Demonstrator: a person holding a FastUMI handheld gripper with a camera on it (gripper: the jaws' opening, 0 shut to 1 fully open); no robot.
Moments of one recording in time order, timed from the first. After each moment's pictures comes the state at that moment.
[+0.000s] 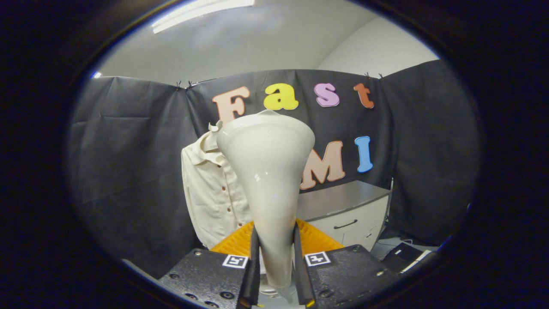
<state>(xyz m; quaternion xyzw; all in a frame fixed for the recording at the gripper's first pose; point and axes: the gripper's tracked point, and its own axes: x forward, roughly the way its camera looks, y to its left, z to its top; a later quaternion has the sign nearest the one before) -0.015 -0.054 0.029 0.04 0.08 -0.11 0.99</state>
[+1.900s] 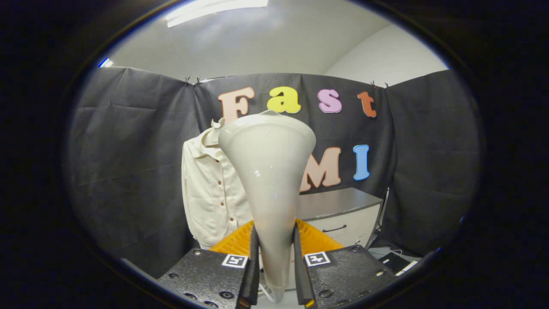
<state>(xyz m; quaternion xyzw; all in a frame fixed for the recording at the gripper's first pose) -0.043 -0.099 -0.002 0.01 0.08 -0.10 0.99</state>
